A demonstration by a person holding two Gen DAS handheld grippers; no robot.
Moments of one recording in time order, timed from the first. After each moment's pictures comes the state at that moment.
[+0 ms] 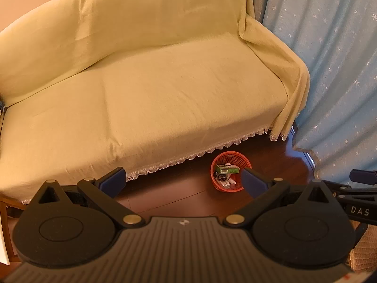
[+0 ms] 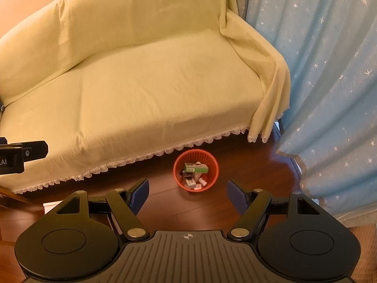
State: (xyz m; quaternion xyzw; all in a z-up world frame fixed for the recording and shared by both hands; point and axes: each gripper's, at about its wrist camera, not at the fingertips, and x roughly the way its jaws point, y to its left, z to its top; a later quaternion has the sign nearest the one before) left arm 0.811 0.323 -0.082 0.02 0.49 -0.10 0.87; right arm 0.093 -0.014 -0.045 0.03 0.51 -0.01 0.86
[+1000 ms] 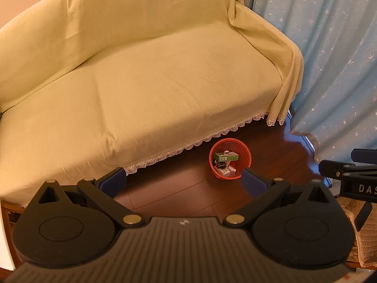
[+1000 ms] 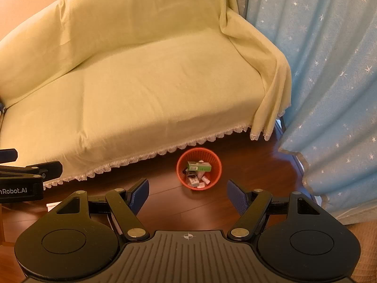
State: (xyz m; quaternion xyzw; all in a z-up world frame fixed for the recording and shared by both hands) left arm 0.800 0.314 -0.095 0.05 0.50 -0.12 0.86; right arm 0.089 -0.003 -0.046 0.04 0.52 -0.01 0.86
